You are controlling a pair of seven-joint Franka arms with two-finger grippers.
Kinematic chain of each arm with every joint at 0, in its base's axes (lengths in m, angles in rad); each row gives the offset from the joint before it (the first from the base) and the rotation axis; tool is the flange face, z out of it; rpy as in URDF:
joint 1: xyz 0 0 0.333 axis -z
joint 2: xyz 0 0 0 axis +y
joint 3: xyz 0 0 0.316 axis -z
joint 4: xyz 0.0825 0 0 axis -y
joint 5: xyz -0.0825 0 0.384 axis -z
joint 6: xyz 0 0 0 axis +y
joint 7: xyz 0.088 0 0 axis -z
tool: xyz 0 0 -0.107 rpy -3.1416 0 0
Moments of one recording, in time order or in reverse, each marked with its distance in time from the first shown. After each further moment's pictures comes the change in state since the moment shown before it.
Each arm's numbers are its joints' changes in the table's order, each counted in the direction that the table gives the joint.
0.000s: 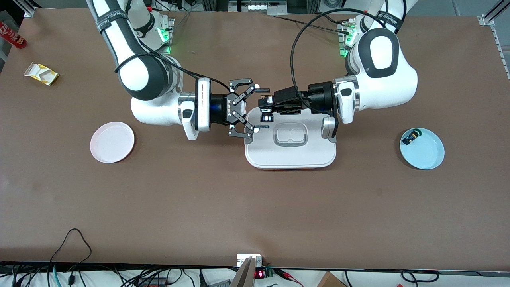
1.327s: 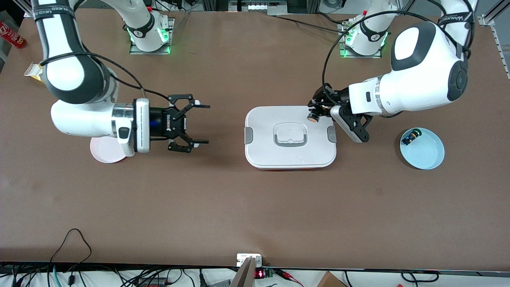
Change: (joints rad) left arm -0.122 -0.002 -0.010 0.156 -1.068 0.408 0.054; right arm 0.193 -0.080 0.128 -0.047 0.481 0.233 0.484
